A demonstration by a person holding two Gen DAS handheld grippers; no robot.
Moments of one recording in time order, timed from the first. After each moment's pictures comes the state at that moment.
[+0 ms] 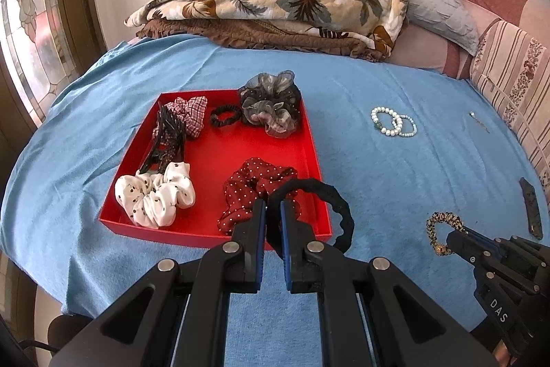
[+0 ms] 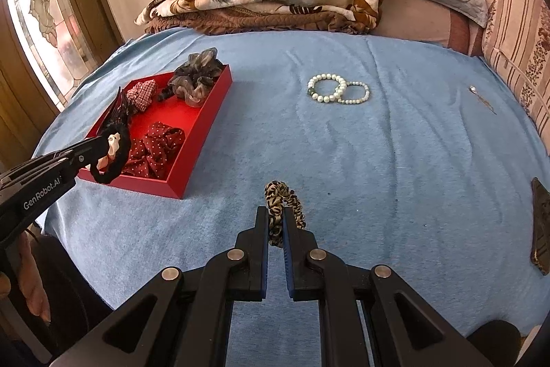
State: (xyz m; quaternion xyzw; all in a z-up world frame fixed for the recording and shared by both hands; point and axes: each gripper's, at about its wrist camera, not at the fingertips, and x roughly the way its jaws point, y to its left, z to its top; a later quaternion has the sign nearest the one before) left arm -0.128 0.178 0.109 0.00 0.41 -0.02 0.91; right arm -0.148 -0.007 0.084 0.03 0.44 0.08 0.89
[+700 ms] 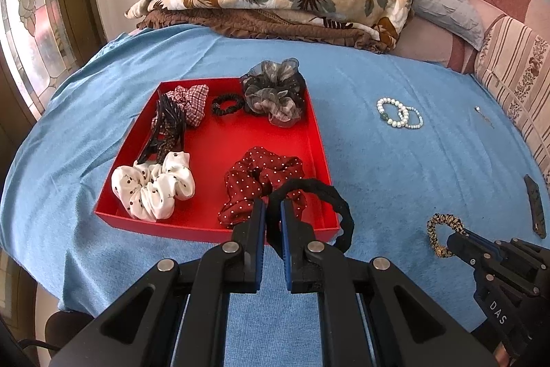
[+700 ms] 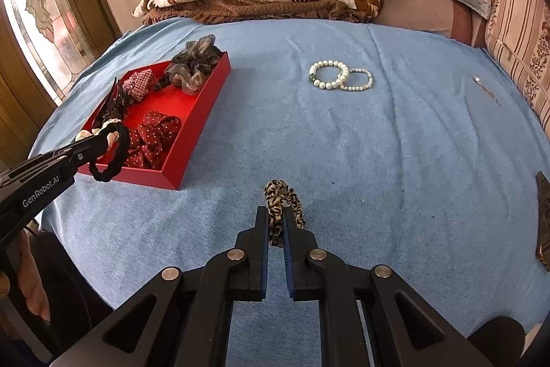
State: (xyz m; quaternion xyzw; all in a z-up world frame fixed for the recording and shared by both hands) left arm -0.123 0.182 0.099 0.00 0.42 -0.02 0.91; right arm -0.143 -0.005 0.072 0.03 0.46 0.08 0.88
